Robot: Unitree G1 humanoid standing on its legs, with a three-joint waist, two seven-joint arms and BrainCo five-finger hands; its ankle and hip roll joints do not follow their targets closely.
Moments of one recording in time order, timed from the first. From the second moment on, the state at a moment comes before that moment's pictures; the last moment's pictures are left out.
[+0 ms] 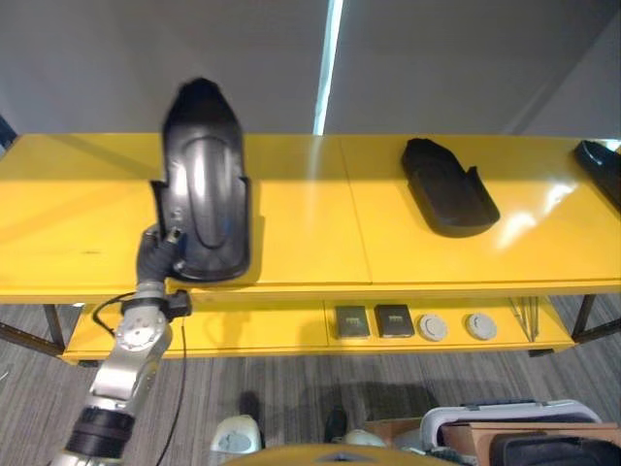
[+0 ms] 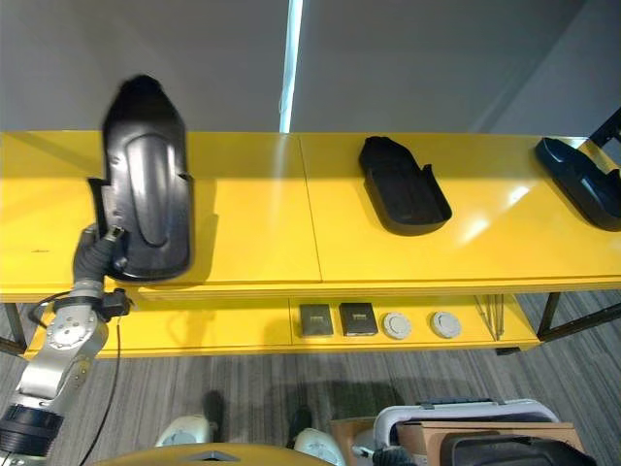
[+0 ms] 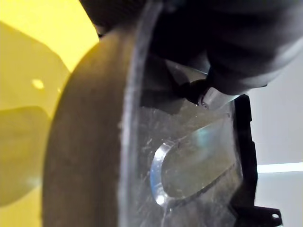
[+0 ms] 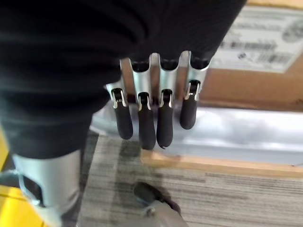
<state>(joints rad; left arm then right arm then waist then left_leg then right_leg) -0.02 0.46 -0.11 -0.10 -0.34 0.01 0.34 0.08 -0.32 0.19 1.12 0.09 0.05 -0.20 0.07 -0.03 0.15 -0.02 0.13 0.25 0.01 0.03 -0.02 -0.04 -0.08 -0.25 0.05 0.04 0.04</state>
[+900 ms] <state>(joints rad) -0.45 0.57 -0.22 0.69 -0.30 0.38 0.40 0.13 -0.37 0.28 1.00 -0.05 0.13 -0.17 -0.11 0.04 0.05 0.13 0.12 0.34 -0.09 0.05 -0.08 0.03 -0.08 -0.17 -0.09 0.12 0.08</state>
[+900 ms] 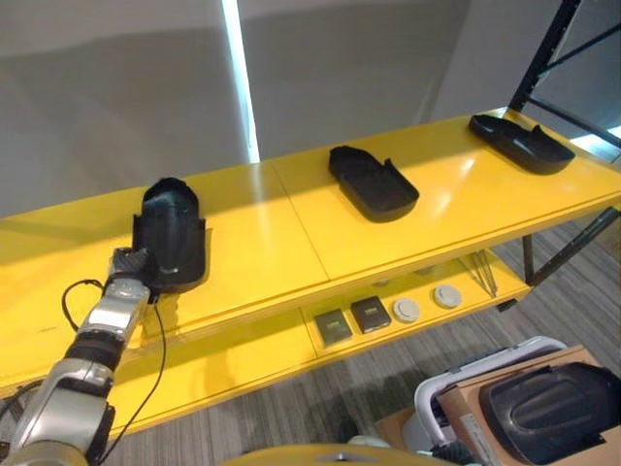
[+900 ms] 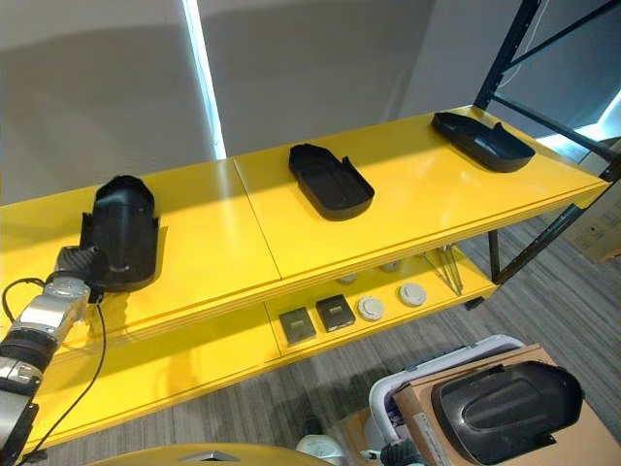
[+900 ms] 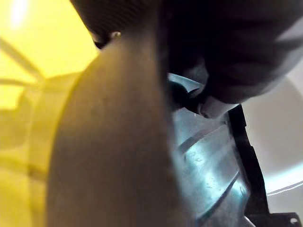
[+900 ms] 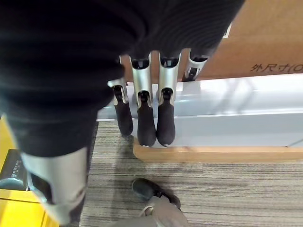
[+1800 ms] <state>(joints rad) -0.51 0.47 -0.26 0.84 -0.26 0.35 0.50 0.11 -0.37 0.31 1.04 -0.05 0.09 -0.15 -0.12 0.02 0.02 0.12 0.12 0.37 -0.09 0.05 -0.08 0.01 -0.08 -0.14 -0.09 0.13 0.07</state>
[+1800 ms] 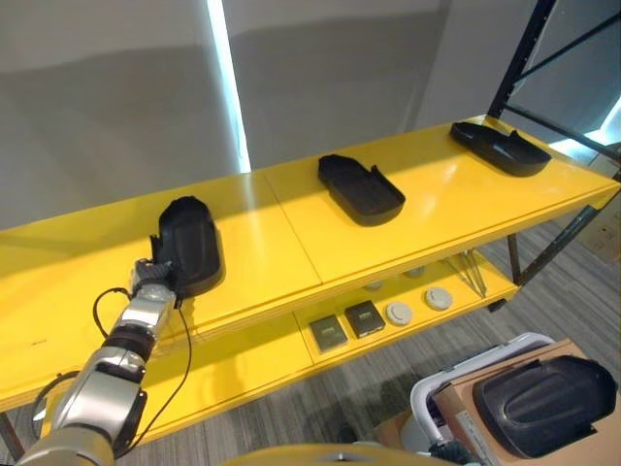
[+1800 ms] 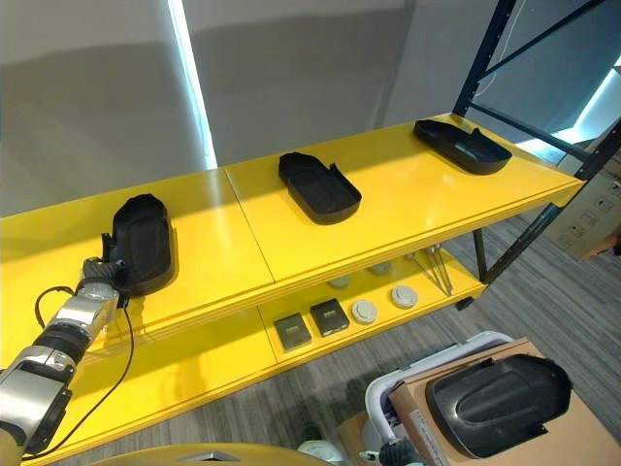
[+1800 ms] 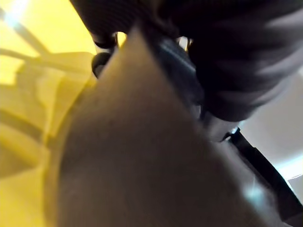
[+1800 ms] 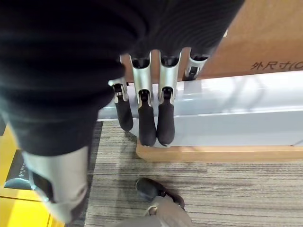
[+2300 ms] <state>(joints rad) -0.37 0.75 -0.13 0.48 -0.17 0.34 0.61 0.14 -0.36 0.30 1.04 -0.05 0.09 -0.15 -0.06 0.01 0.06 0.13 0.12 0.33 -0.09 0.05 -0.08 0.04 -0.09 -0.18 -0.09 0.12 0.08</state>
